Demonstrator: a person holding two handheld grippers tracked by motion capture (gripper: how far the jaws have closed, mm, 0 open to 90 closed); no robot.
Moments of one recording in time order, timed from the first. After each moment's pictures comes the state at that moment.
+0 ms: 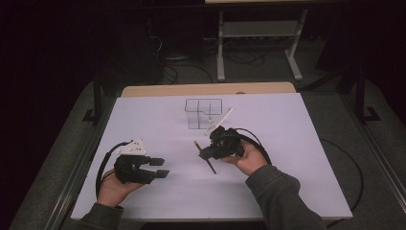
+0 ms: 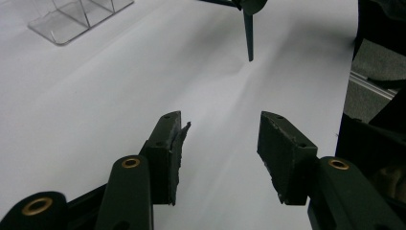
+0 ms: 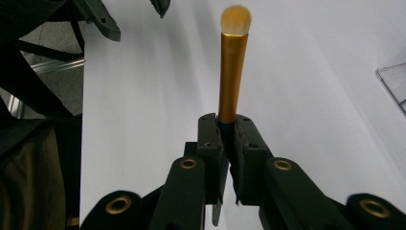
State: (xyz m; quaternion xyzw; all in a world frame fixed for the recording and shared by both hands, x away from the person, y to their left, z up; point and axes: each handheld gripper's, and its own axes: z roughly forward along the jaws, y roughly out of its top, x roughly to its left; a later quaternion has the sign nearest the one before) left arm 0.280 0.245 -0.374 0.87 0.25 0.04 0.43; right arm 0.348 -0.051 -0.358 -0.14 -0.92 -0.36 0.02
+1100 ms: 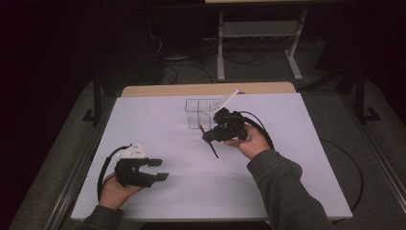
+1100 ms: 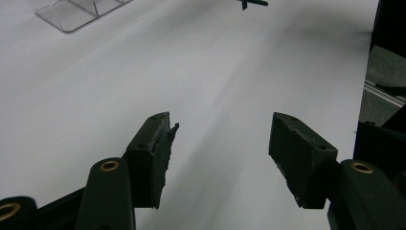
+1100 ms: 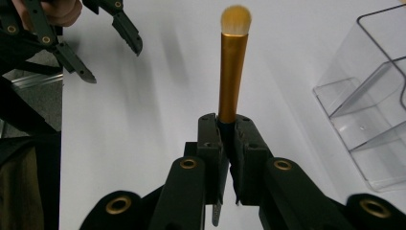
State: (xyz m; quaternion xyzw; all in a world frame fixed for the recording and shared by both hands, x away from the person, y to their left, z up) left arm 0.280 0.251 -0.391 0.86 0.26 0.04 0.43; right arm 0.379 -0.062 -0.327 -0.17 -0.92 -0.36 0.00
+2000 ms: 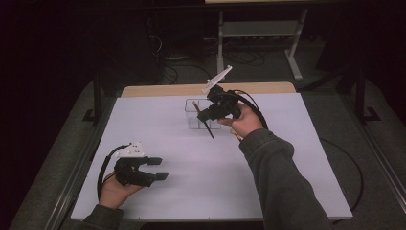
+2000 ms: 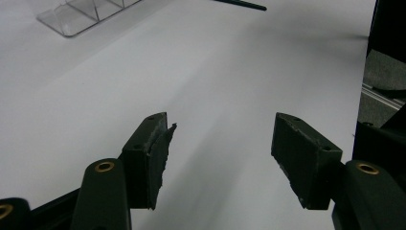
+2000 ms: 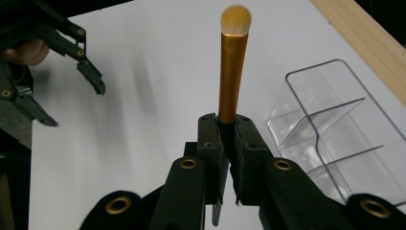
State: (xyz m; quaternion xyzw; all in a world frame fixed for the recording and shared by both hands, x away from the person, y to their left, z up) left arm 0.282 0.253 -0.390 0.86 0.26 0.04 0.44; right arm 0.421 -0.047 -0.291 -0.18 -0.91 -0.36 -0.03
